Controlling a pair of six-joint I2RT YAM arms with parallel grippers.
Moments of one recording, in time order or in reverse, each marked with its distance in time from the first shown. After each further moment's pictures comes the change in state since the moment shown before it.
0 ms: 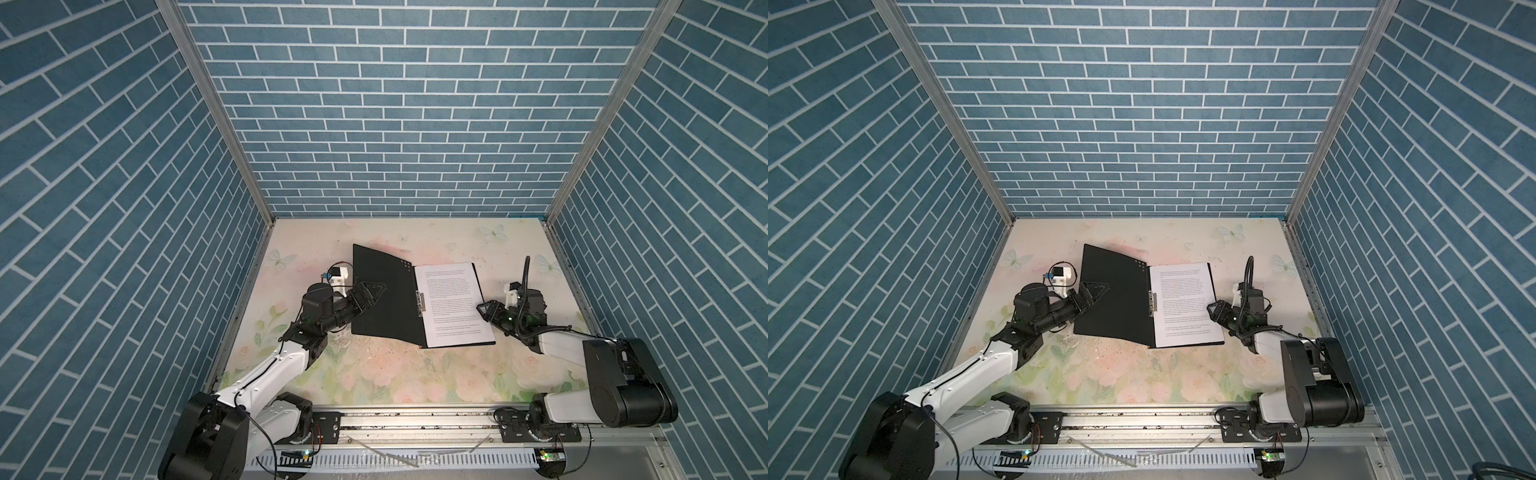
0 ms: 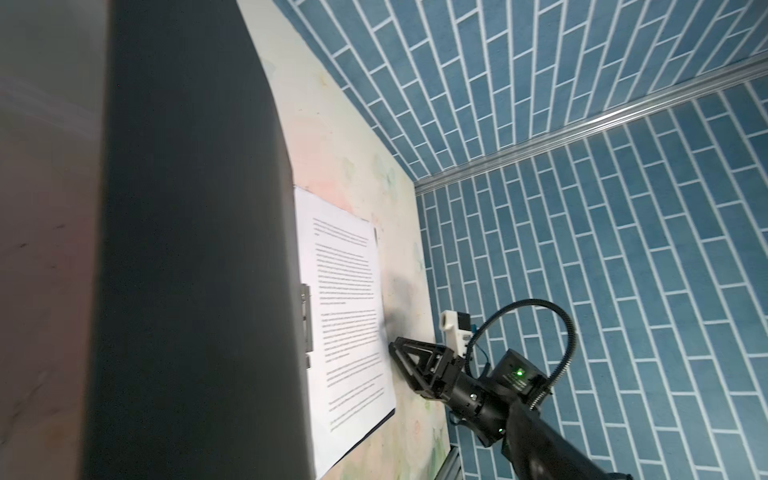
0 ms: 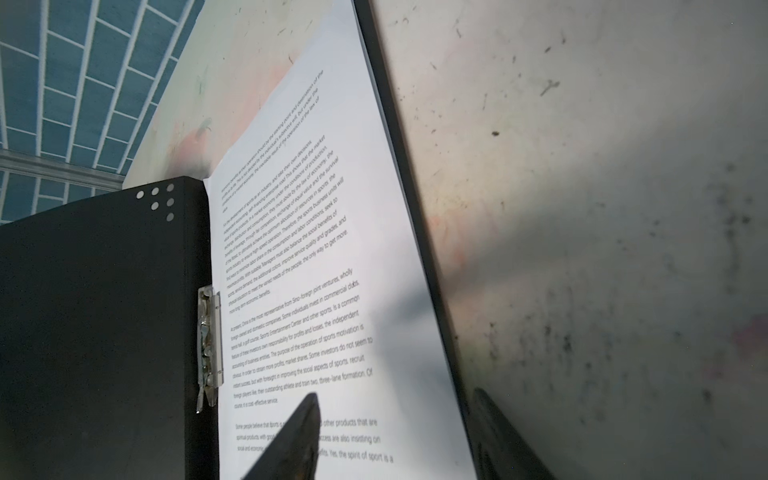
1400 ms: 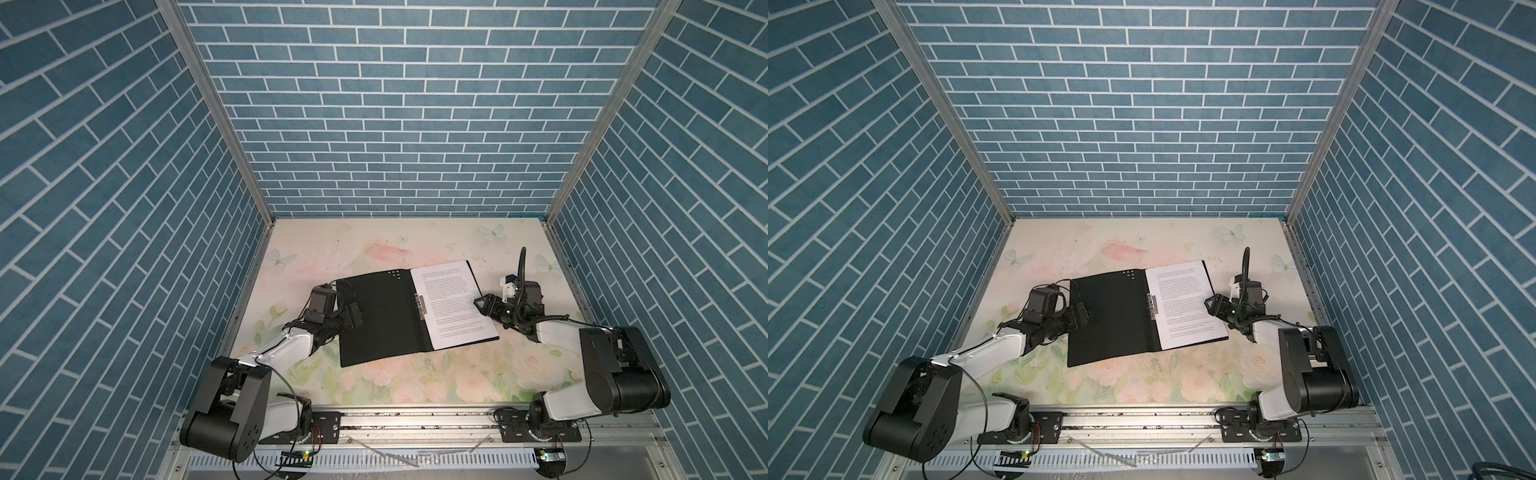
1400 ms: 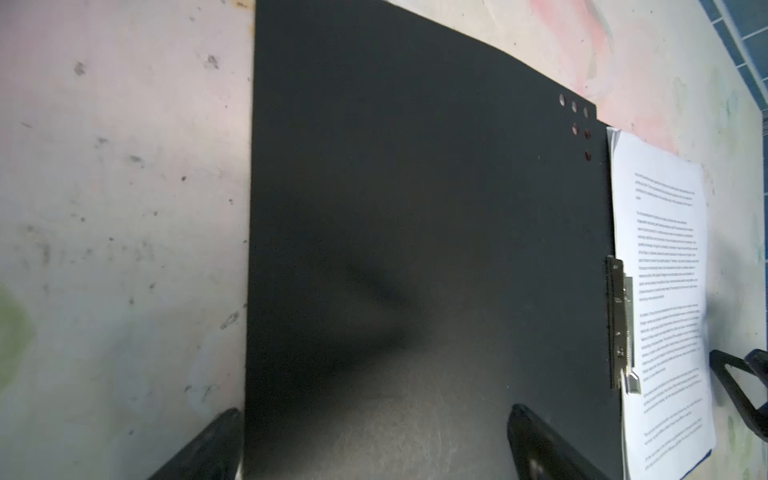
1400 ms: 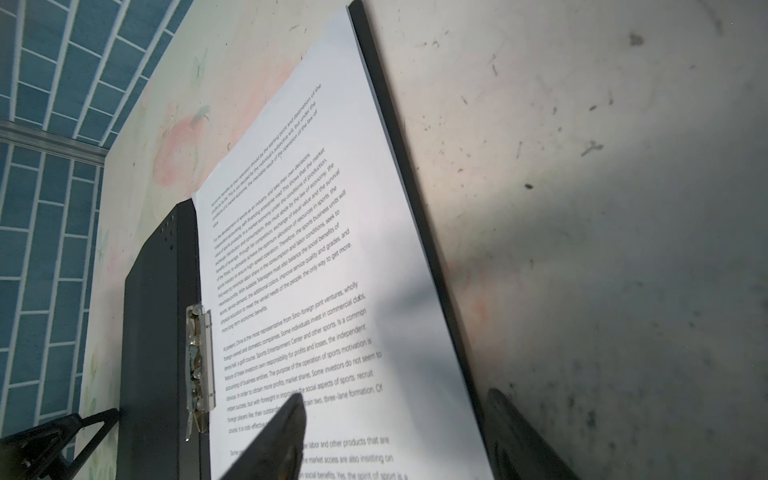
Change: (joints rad) left arm 0.122 0.198 -0.013 -0.411 -0.274 0.414; right arm -0.007 0.077 0.094 -0.049 -0.014 -0.101
